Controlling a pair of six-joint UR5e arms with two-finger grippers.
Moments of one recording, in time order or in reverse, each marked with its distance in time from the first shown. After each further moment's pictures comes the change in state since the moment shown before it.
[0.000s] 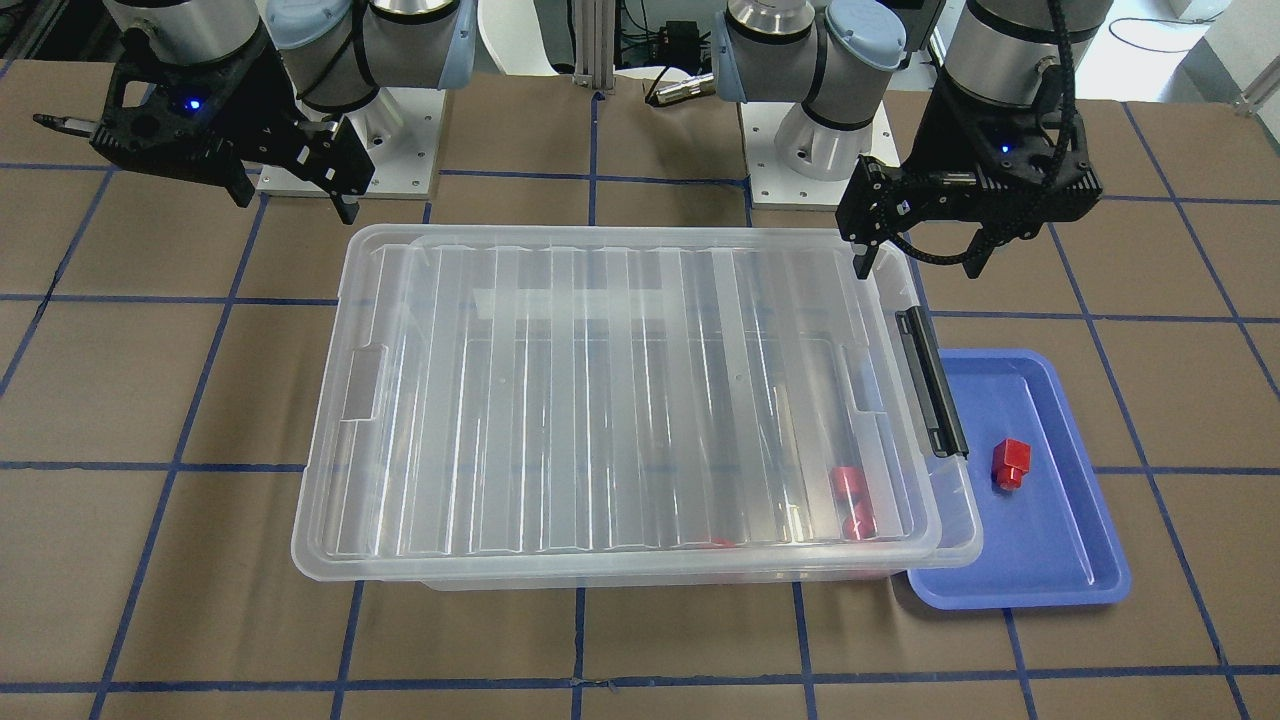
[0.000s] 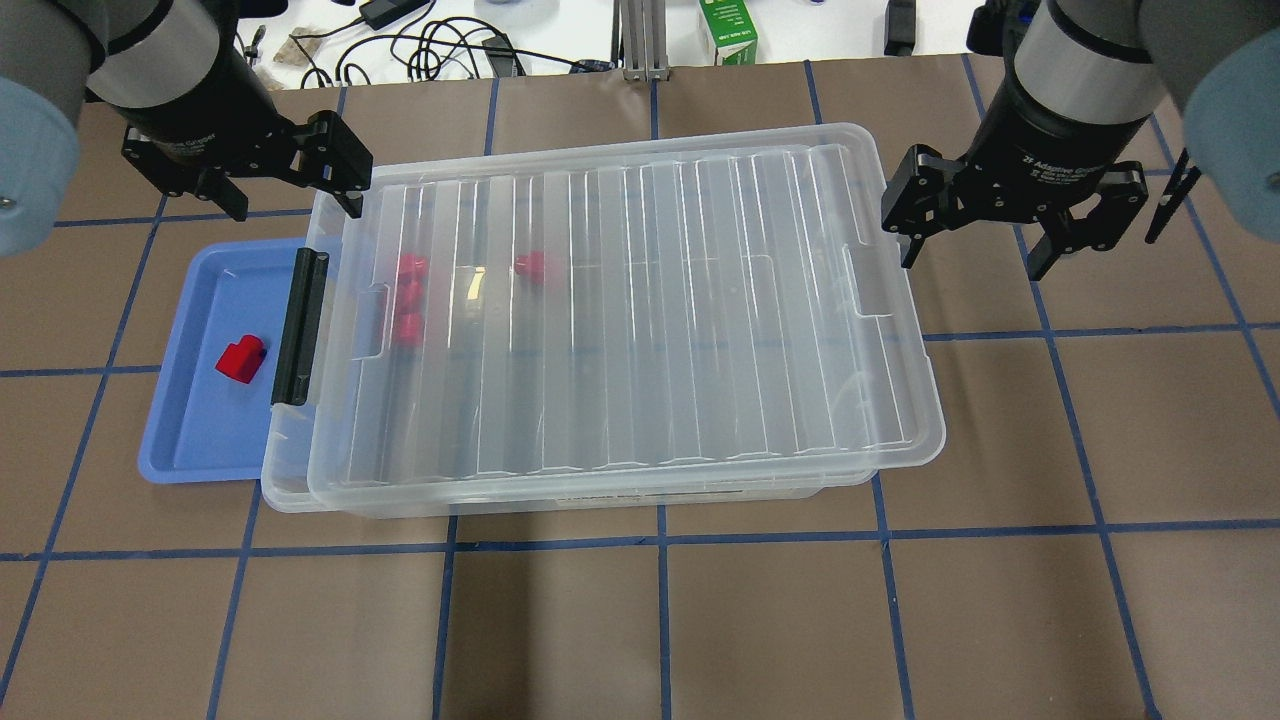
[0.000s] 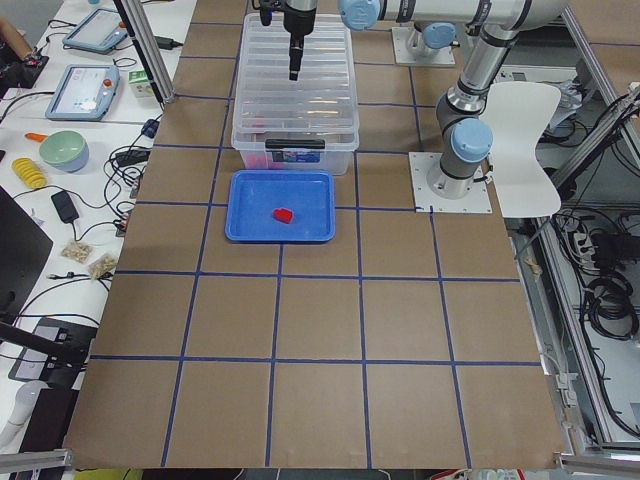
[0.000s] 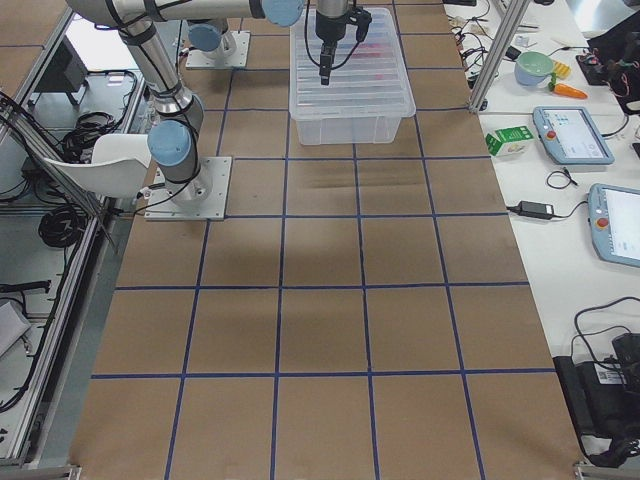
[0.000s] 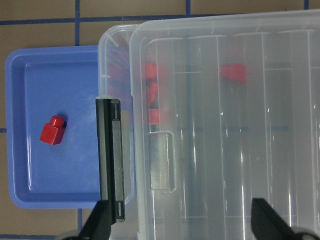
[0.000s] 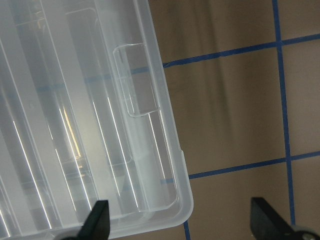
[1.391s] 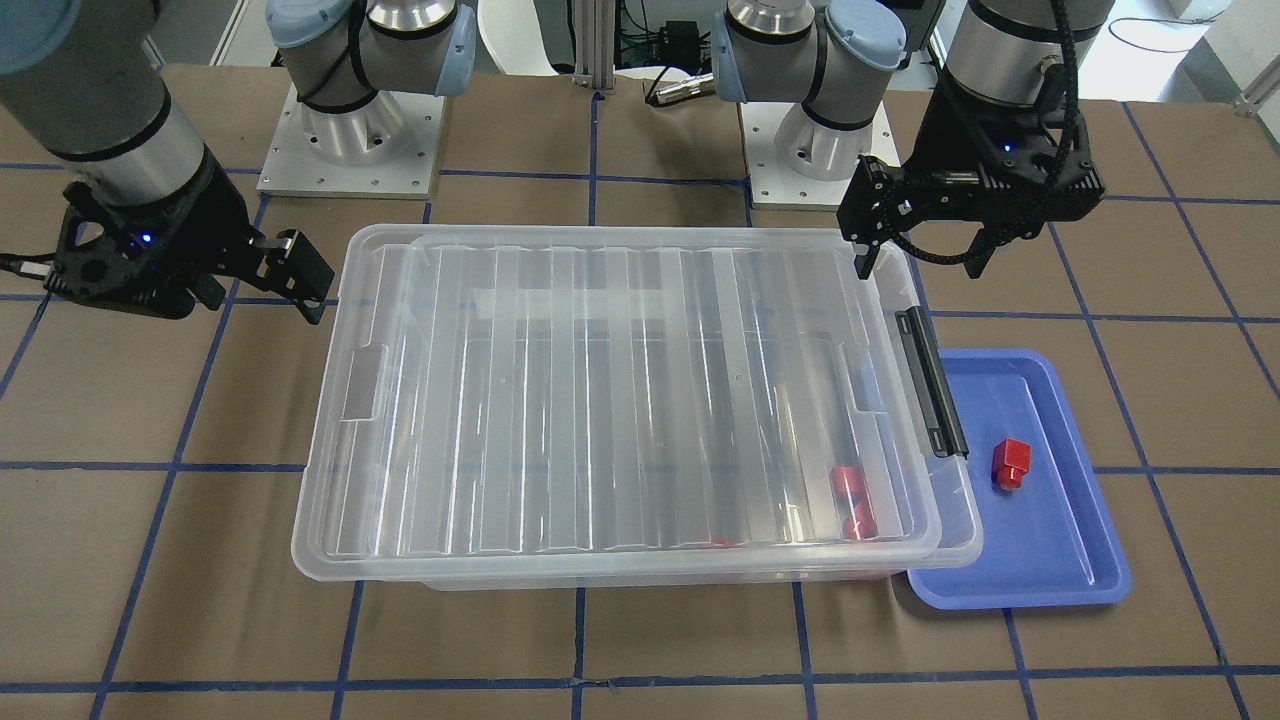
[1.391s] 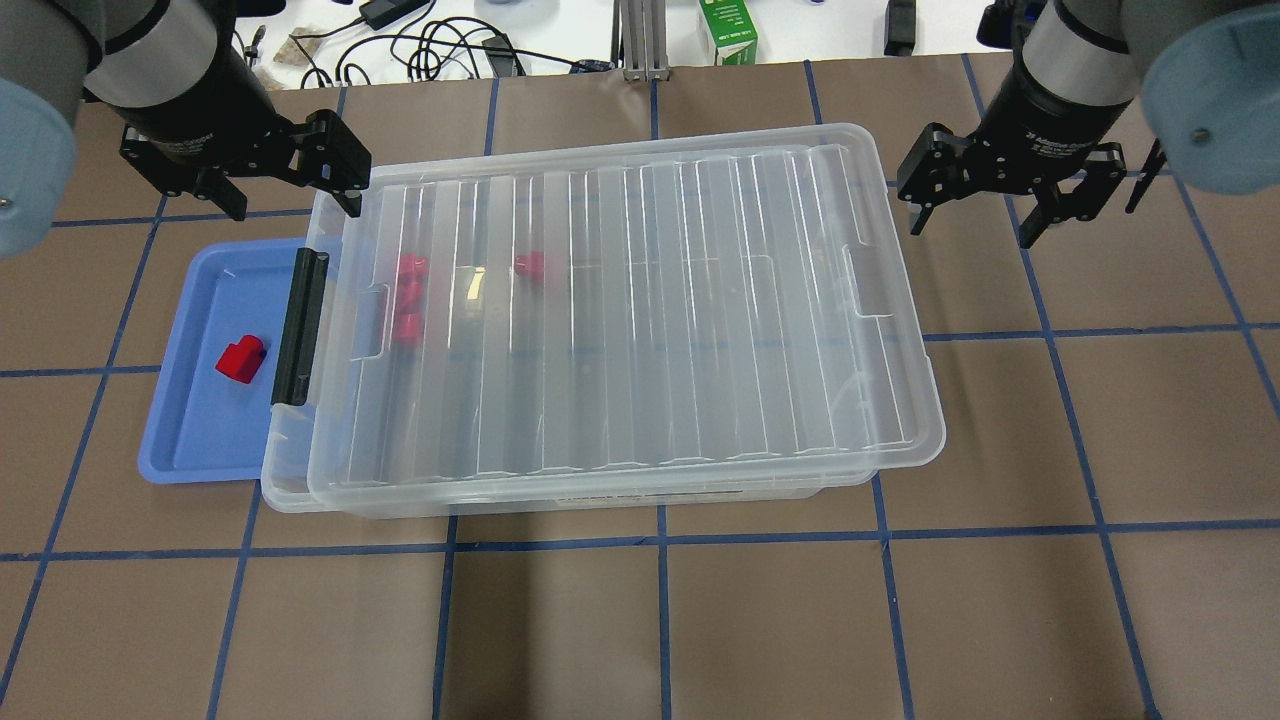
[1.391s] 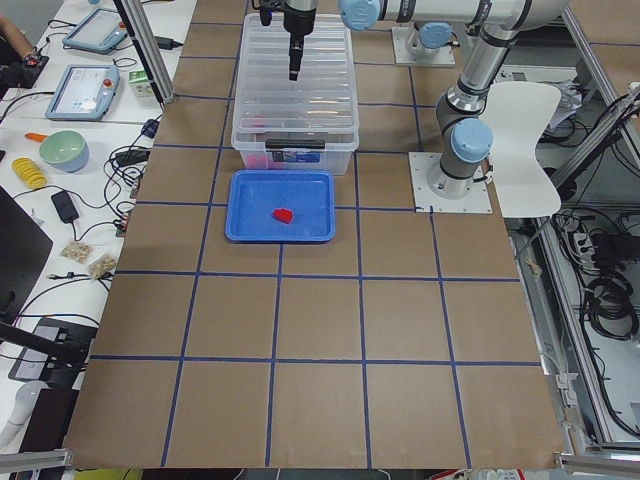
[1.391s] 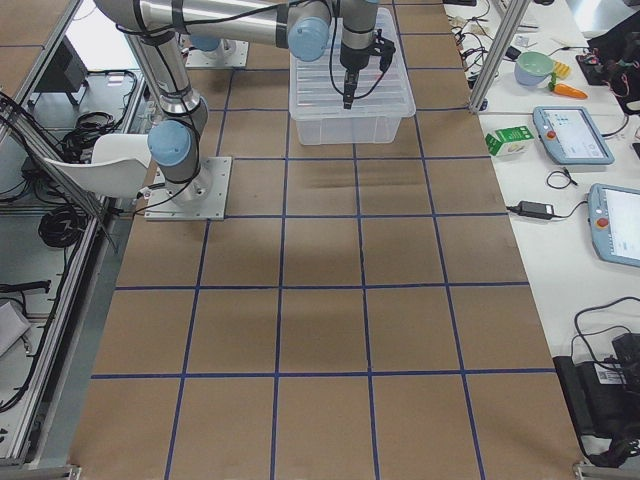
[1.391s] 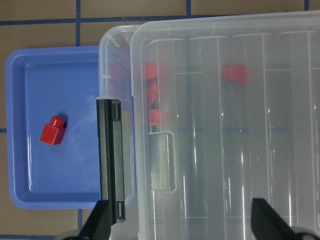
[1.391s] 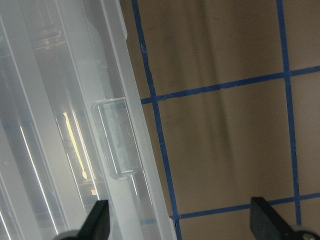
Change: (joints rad) left arm 0.003 0.000 0.000 0.001 -0.002 0.000; right arm -0.085 0.150 0.009 -0.157 0.048 -0.094
